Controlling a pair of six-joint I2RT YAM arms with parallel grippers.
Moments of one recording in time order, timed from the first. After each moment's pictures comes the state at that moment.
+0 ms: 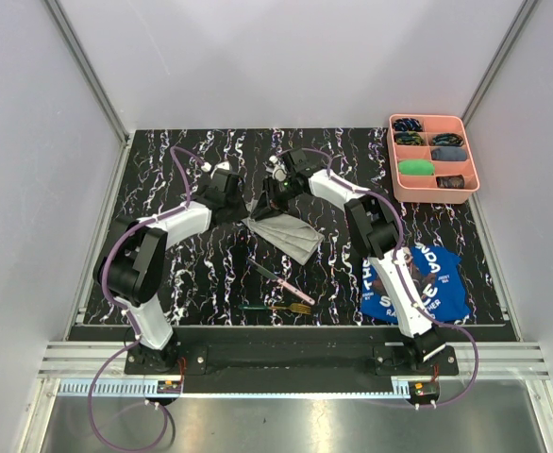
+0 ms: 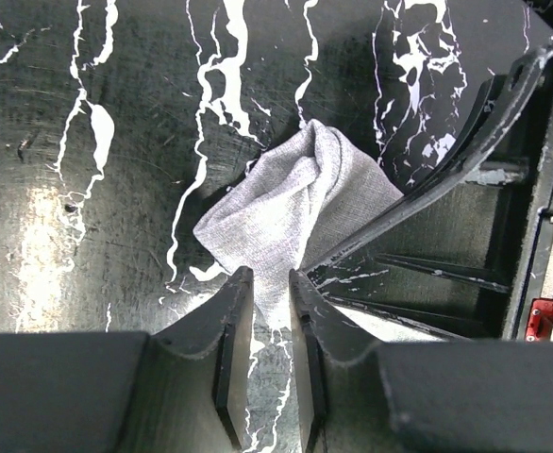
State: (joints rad) left arm -0.40 1.76 1.06 -0.13 -0.10 -0.64; right arm 0.53 2.57 2.09 -0.48 -0.85 0.64
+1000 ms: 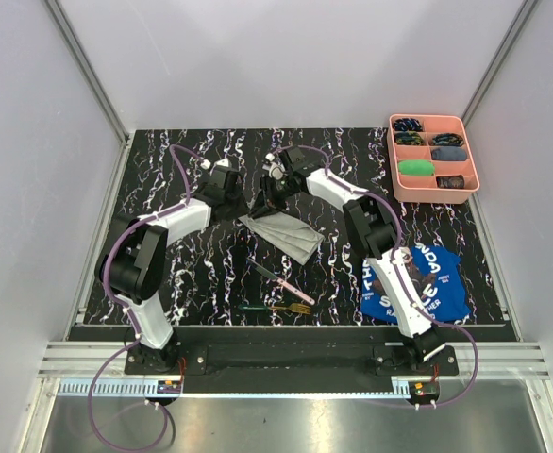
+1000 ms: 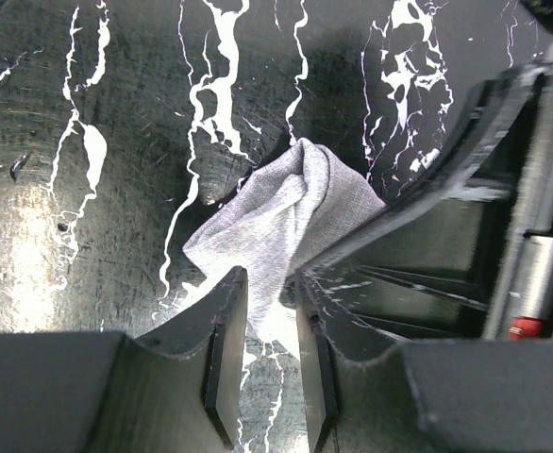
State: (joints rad) left arm -0.39 1.78 1.10 -0.13 -0.07 -0.64; right arm 0.54 2.58 2.14 -0.50 -0.83 0.61
